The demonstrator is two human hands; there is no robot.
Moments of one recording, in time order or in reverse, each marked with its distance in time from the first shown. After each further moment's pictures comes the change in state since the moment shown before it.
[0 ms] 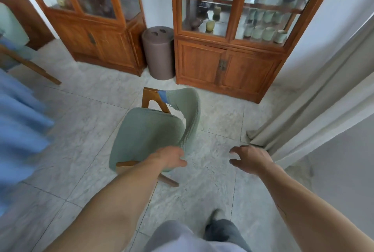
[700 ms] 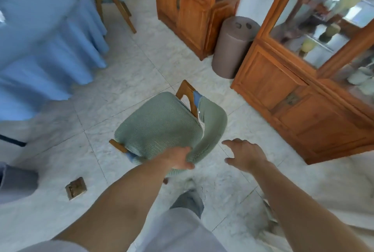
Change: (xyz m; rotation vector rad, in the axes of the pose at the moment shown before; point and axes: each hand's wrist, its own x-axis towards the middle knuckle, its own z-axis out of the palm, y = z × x) left_hand 0.127 0.027 -0.052 -0.475 0.095 -0.322; right_hand 0.255 0.017 -0.109 -0.283 -0.096 -0.569
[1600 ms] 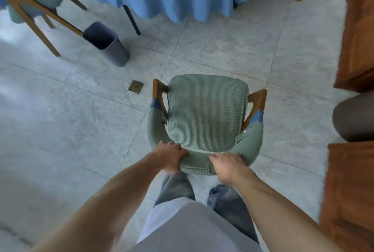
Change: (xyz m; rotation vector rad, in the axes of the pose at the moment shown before) left_hand 0.052 0.060 0.023 -0.322 0.085 -0.574; right_hand 0.213 0.018 -0.014 -0.629 -0.440 -0.953
